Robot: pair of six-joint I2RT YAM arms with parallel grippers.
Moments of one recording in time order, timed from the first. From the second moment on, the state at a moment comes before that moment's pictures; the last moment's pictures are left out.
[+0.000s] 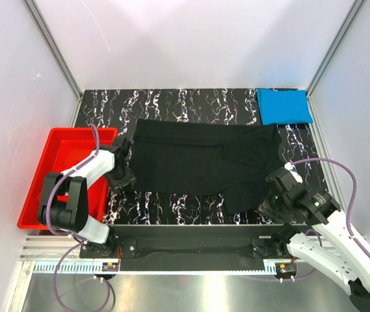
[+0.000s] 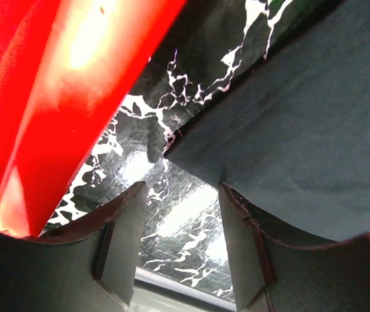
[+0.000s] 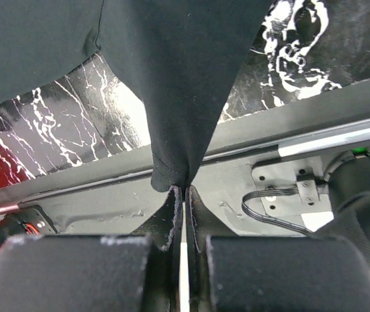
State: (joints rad) left arm -0.18 1.50 0.85 -0.85 -0.16 -0.79; right arm 0.65 0.68 0.84 -1.27 0.12 1.11
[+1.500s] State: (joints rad) left arm -0.27 1.77 1.35 -0.96 -0.46 -0.62; right arm 0.12 1.35 1.38 -1.29 -0.03 0.58
